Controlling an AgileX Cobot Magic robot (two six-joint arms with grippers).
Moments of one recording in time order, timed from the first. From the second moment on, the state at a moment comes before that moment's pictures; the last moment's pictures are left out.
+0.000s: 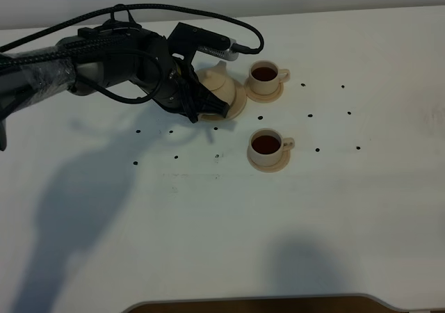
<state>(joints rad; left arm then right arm) -0.47 2.09 -1.43 0.02 0.48 0.03 0.12 -0.01 -0.49 0.10 1.07 -0.09</state>
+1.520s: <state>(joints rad) -0.45 1.20 -0.85 0.06 1.19 -0.04 0.12 -0.01 -0.49 0.10 1.07 -0.09</state>
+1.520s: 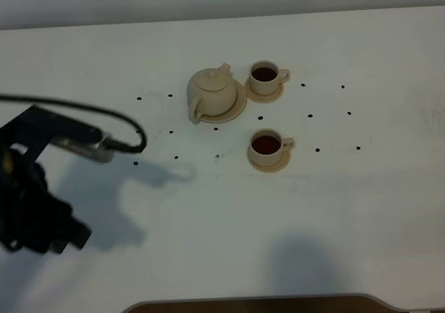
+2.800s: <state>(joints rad) 0.02 0.51 -0.51 0.01 1.04 0.02 0.12 -0.01 -0.49 0.10 1.07 -0.09</state>
